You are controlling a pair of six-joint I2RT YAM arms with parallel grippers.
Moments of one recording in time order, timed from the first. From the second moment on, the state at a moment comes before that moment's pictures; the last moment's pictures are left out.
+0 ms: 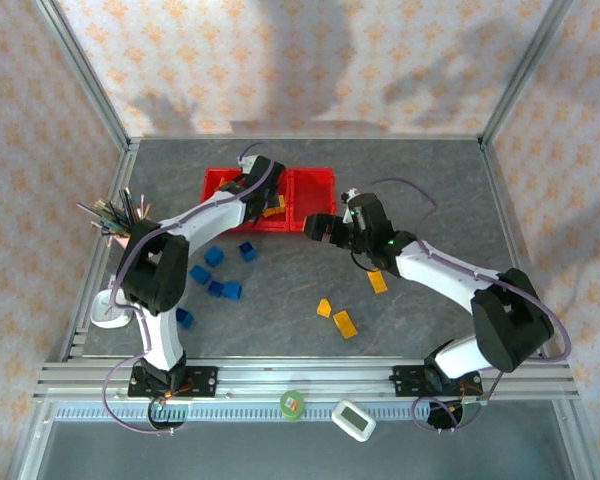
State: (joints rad) left arm -0.43 1.90 1.42 -0.41 -0.41 -0.56; right arm 0.59 1.44 0.87 -0.05 -0.17 0.70
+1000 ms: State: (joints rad) left arm -0.67 1.60 1.22 -0.45 -0.20 -0.61; right arm 0.53 1.23 0.74 -0.19 -0.10 0.69
